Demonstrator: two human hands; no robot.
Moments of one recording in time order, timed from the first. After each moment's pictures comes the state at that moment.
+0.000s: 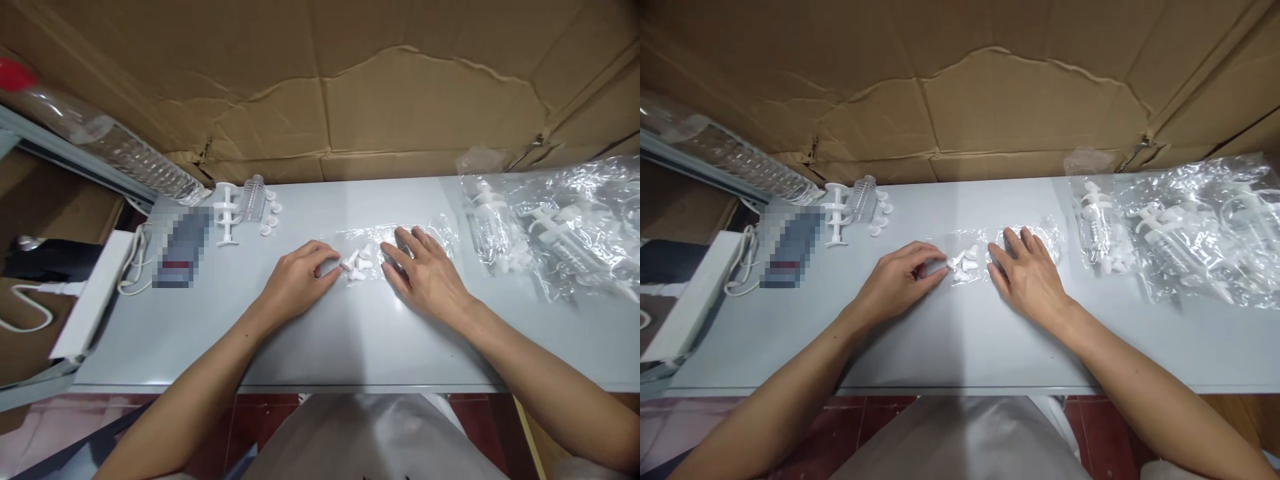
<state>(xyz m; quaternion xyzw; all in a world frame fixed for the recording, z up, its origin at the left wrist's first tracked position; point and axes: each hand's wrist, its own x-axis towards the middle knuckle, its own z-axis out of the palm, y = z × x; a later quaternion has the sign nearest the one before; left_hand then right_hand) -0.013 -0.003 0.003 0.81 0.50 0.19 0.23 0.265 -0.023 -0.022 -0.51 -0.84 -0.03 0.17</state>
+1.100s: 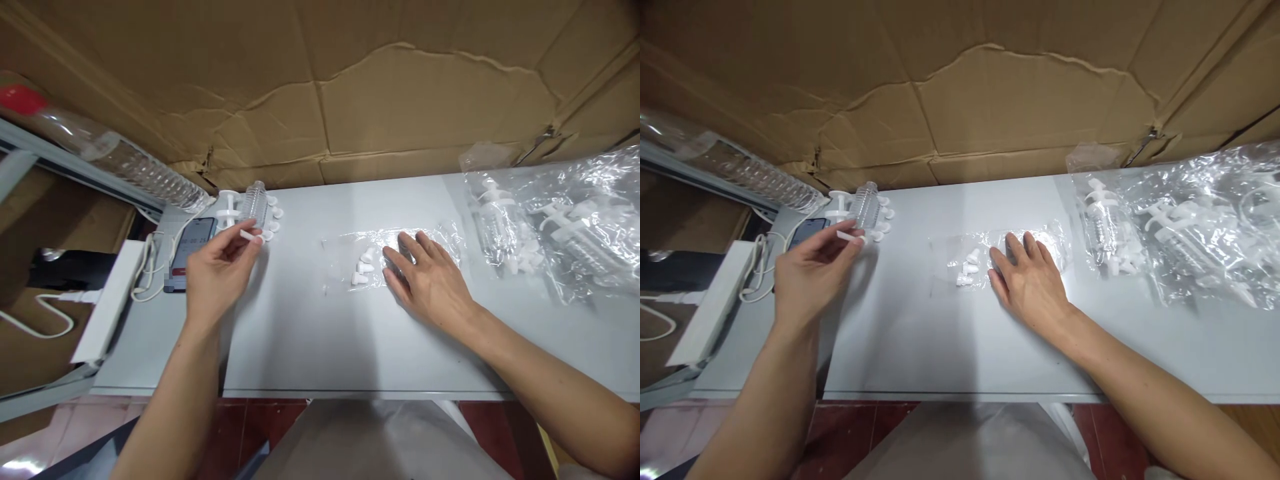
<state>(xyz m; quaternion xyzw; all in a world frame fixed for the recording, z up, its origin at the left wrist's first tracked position) -0.090 0.010 0.015 0.61 0.64 0.42 0.21 0.255 -0.030 -0.016 -0.53 -0.83 -0.01 0.15</state>
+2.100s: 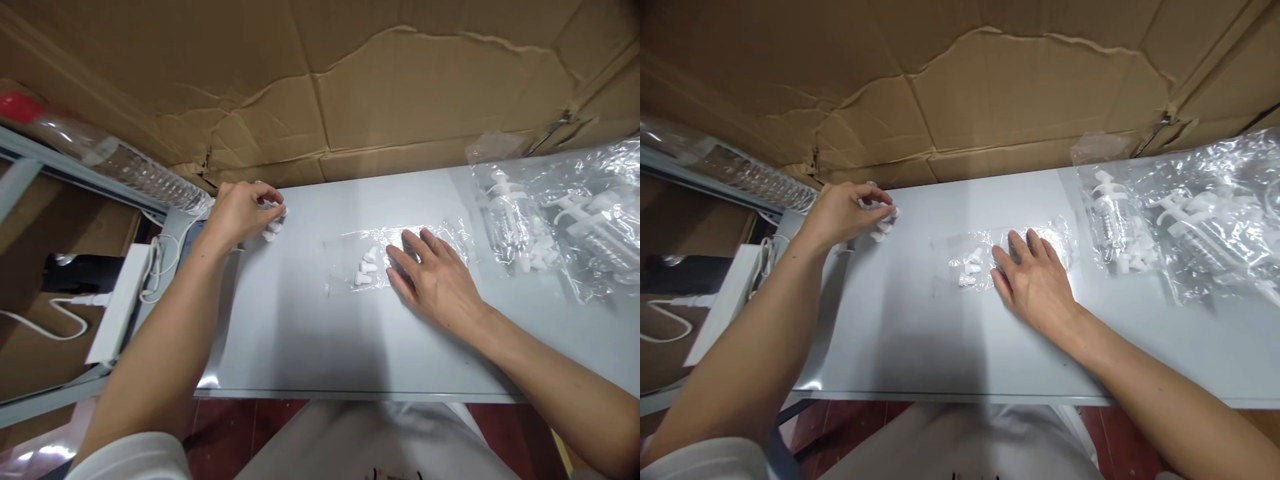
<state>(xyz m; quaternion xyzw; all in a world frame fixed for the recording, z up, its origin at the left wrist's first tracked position) -0.086 0.125 0.039 0.76 0.64 0.13 0.06 0.256 -0.030 -0.018 -0.53 -0.83 -0.02 0.14</state>
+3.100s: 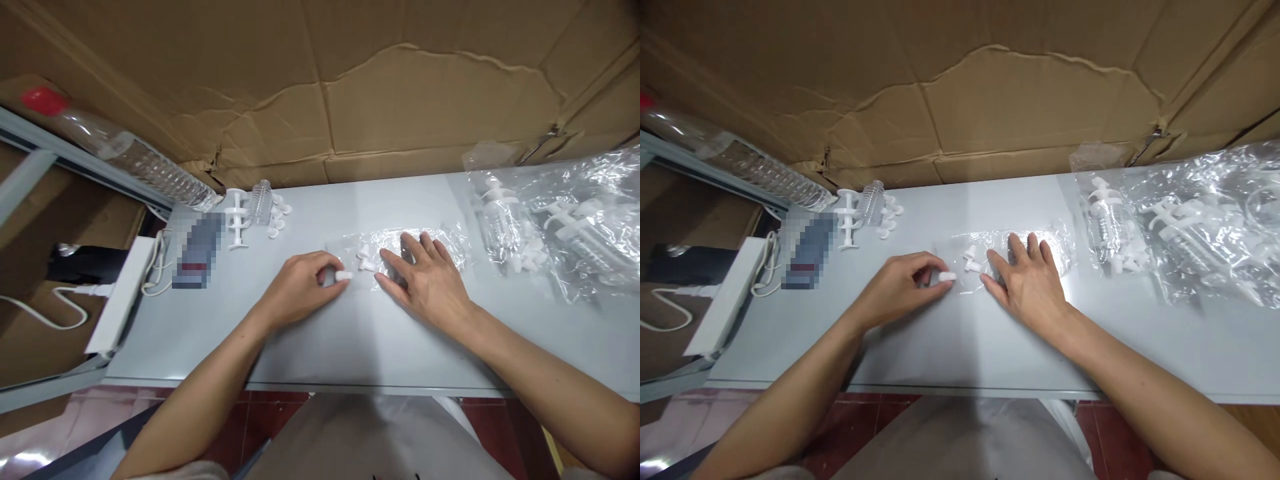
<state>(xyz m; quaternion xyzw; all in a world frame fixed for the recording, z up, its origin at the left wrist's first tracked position) -0.018 -0.005 0.017 0.79 0.52 0.16 0.29 0.250 -0.035 -0.024 -0.54 -0.83 -0.03 0.15</state>
